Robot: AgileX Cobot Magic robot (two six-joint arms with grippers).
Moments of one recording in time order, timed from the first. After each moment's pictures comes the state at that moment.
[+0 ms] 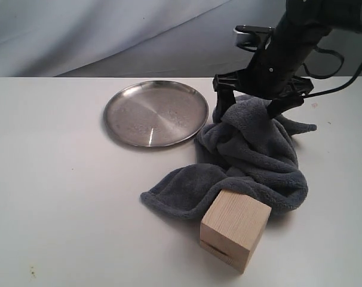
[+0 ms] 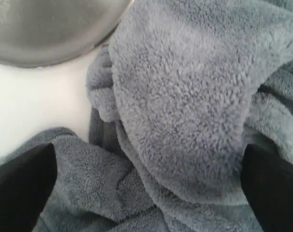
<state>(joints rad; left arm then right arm) -0.13 0.00 0.00 -0.12 0.13 0.11 0.46 1.99 -1.65 0.15 1.04 0.11</state>
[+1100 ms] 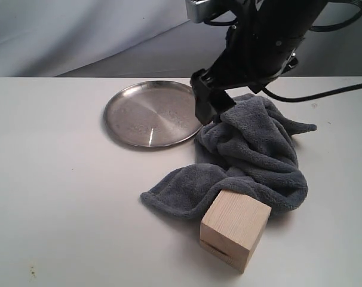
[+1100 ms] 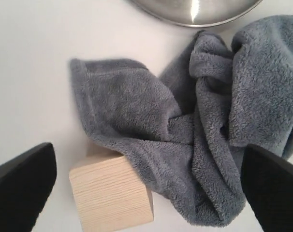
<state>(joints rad) -0.13 0.00 0.00 -0.12 0.13 0.11 0.70 1.70 -1.61 0.05 1.22 -0.17</state>
